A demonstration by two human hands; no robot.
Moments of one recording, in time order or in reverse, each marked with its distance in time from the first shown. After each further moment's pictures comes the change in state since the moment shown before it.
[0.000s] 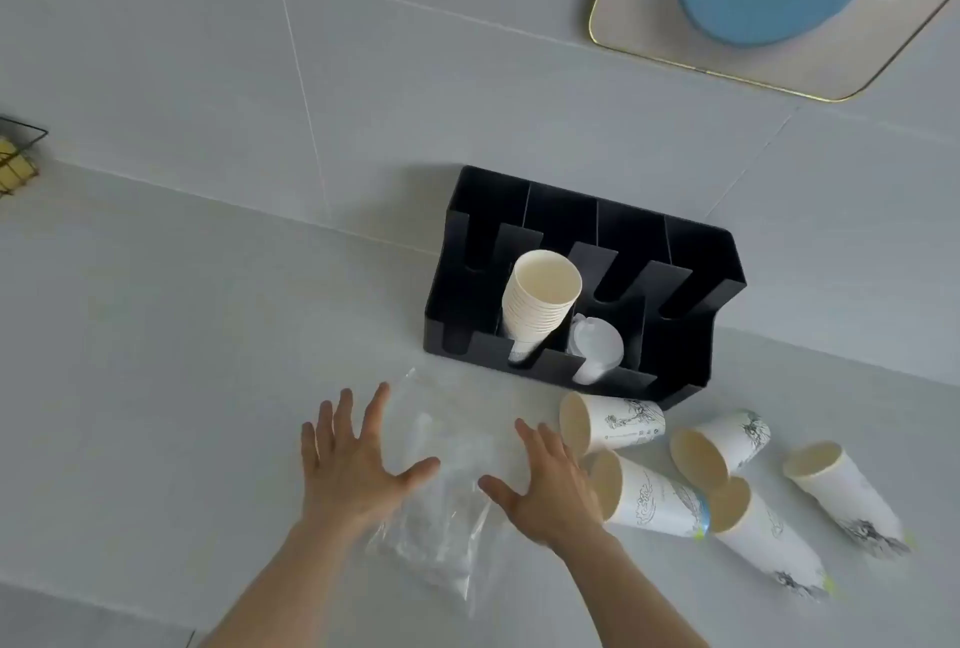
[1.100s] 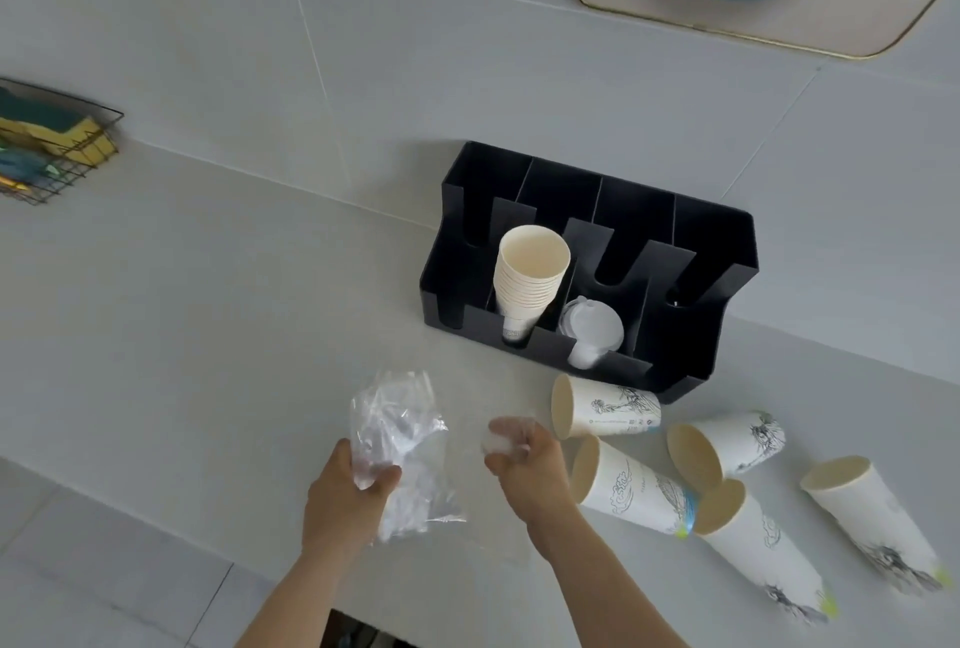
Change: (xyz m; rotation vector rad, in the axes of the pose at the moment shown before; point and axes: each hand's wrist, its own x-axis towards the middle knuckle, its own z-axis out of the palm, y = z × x) left_hand -0.077 0.036 0.030 -0.649 0.094 -0.417; right_hand -0.005 0.024 0.002 0.953 -0.106 0.150
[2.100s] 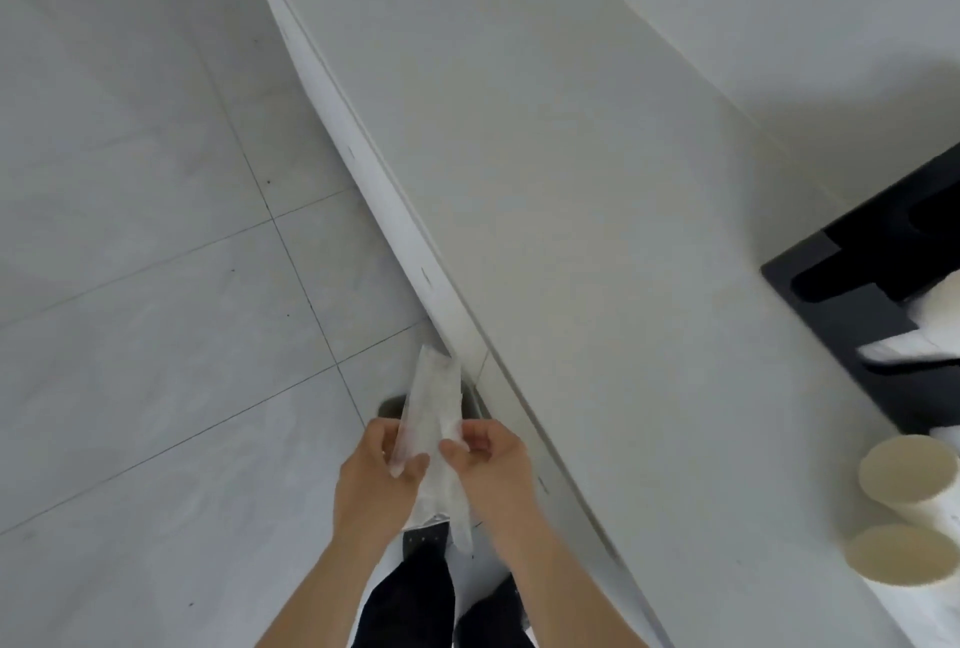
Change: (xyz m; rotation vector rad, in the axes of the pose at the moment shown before) left_hand -0.105 -0.237 -0.051 -0.325 0.392 -0.350; right_hand -0.109 0.132 0.214 -0.506 -0.573 -0.013
